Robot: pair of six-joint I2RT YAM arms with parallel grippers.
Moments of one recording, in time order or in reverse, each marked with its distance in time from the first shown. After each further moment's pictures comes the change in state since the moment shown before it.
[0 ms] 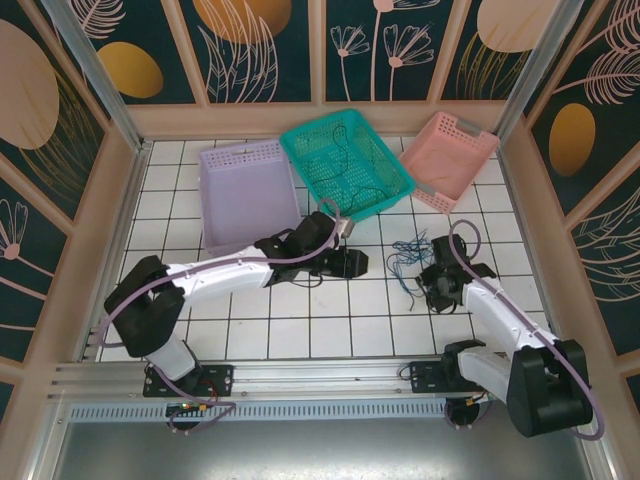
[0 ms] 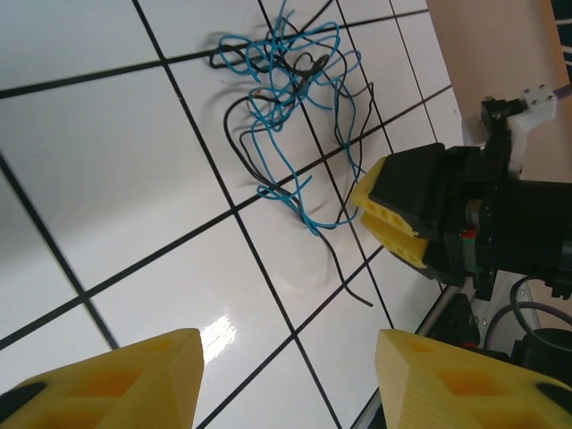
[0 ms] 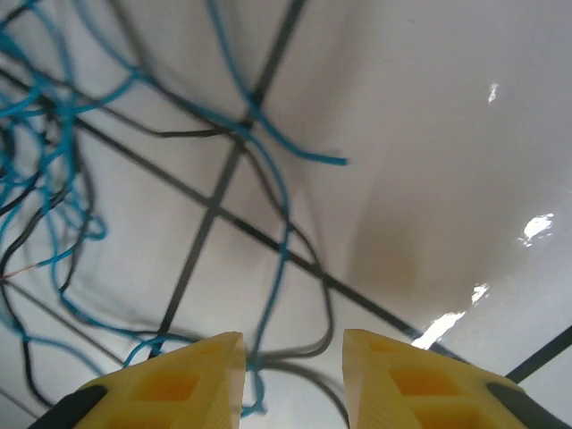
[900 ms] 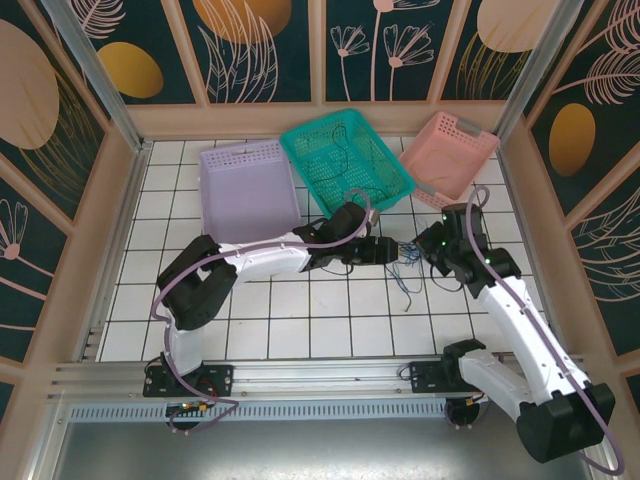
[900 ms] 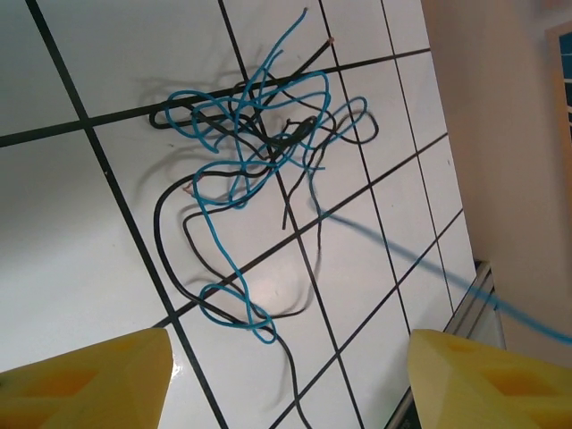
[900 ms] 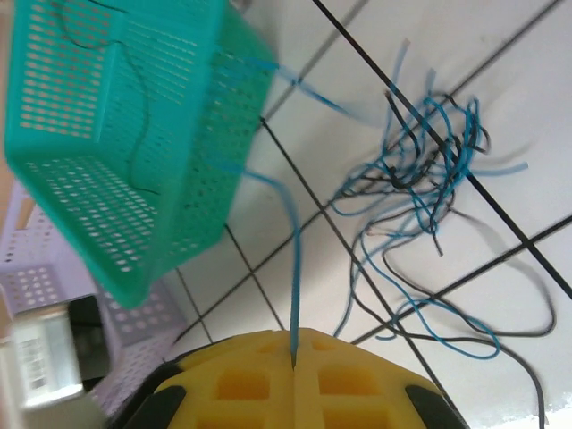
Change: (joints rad) left arm -0.021 0.285 0.271 0.030 -0.019 -0.123; right arm 0.096 -0.153 0.384 -0.115 0.026 -0.240
